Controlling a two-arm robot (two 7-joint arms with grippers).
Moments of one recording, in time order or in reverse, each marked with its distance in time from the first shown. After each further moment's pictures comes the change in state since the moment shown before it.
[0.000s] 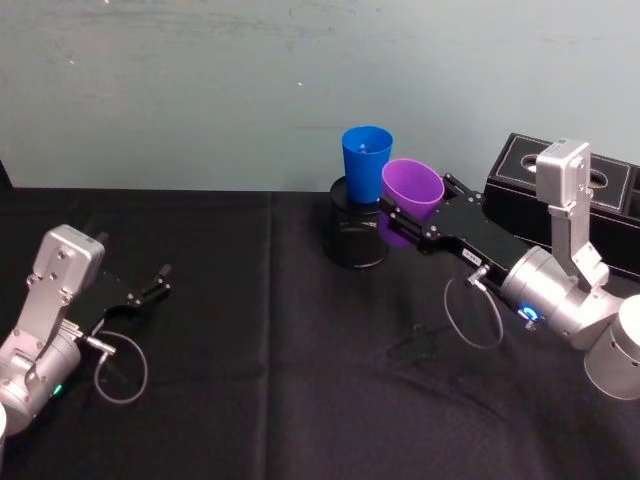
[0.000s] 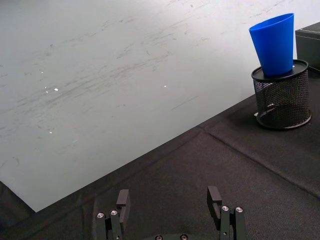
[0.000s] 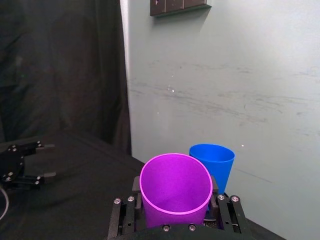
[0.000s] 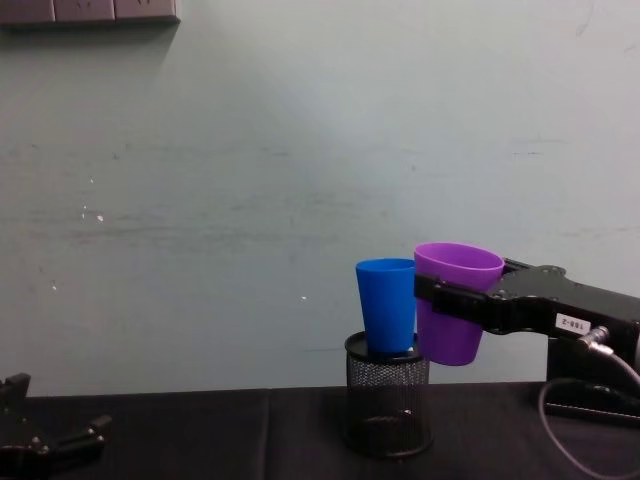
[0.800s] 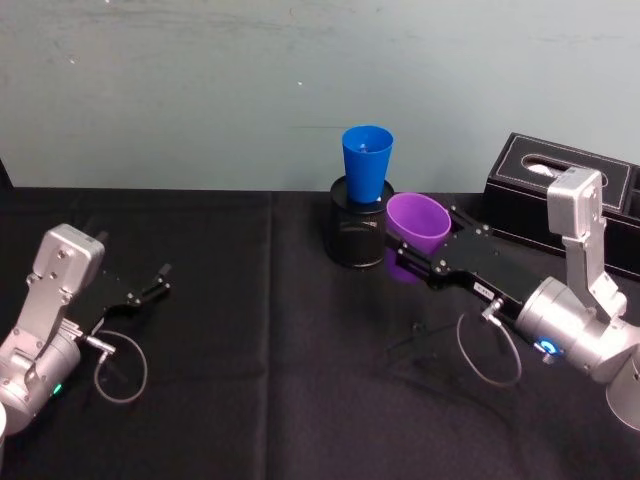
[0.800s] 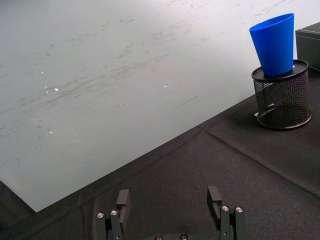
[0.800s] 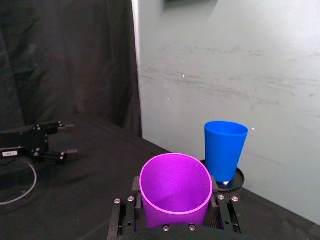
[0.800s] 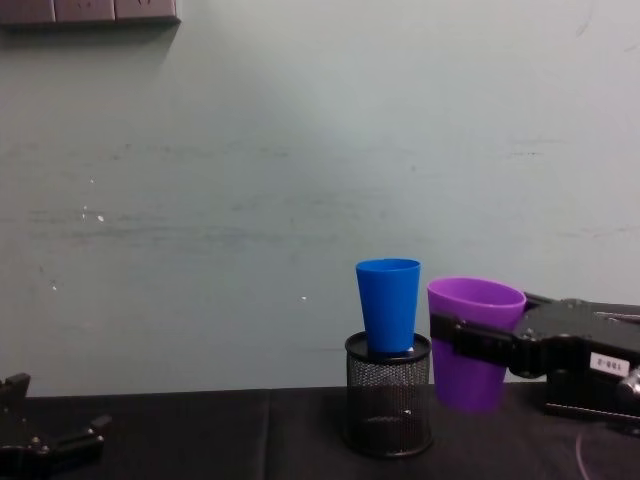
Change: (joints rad) left arm 0.000 0.000 0.000 0.000 0.000 0.000 0.000; right arm -0.093 0.079 -0.014 -0.114 0.034 0.045 0.002
